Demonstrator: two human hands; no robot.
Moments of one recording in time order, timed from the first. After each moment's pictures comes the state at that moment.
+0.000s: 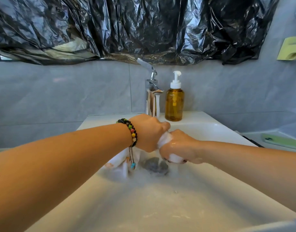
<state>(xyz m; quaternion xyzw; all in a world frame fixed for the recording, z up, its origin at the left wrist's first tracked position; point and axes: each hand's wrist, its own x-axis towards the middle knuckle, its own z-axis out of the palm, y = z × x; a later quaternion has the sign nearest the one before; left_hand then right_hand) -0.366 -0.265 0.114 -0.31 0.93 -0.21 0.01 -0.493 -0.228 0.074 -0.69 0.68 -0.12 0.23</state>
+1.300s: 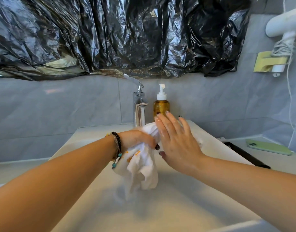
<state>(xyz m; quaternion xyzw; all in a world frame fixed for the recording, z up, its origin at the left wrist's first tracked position) -0.368 -0.257 0.117 -0.33 0.74 0.55 -0.18 -0.530 -0.204 0.065 -0.70 0.56 -0.16 -0.42</state>
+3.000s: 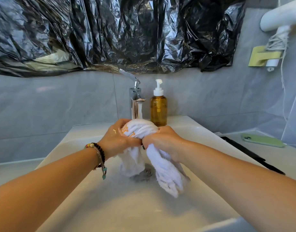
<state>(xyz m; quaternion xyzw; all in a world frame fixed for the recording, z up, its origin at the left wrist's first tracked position) -0.335 -0.277 0.080 -0.36 0.74 0.39 -0.41 -0.488 -0.218 0.091 -0.48 0.64 -0.46 0.38</state>
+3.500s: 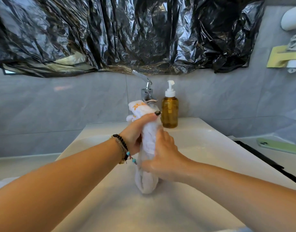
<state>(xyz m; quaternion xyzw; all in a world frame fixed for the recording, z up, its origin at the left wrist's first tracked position) -0.362 -0.264 0.100 -0.29 0.51 0.72 -0.37 -0.463 -0.186 0.077 -0.70 0.62 -0.31 0.16</state>
